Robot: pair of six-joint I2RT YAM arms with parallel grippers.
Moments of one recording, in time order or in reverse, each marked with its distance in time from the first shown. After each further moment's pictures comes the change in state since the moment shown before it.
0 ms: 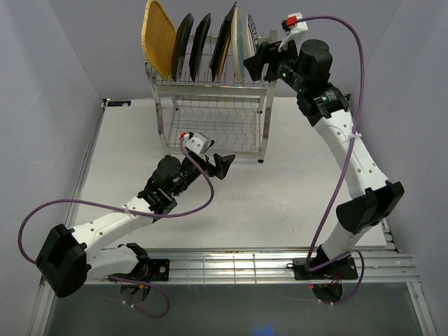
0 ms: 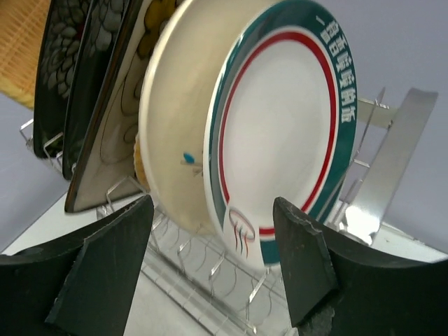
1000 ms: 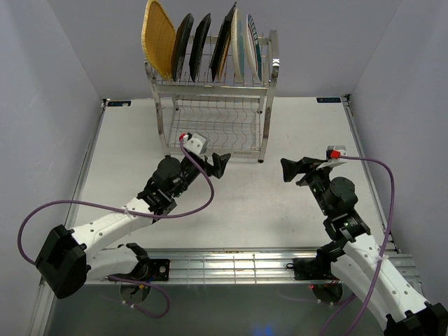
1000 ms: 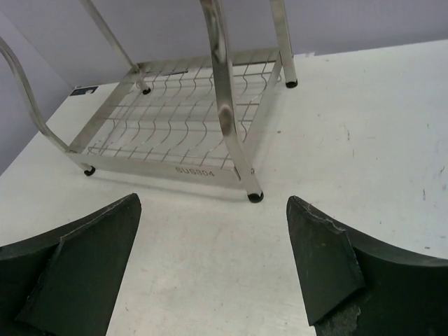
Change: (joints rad) left arm 0.002 0.007 -0.004 -0.012 -0.080 0.027; right arm -0.001 -1.147 -1.590 0.449 0.286 0.159
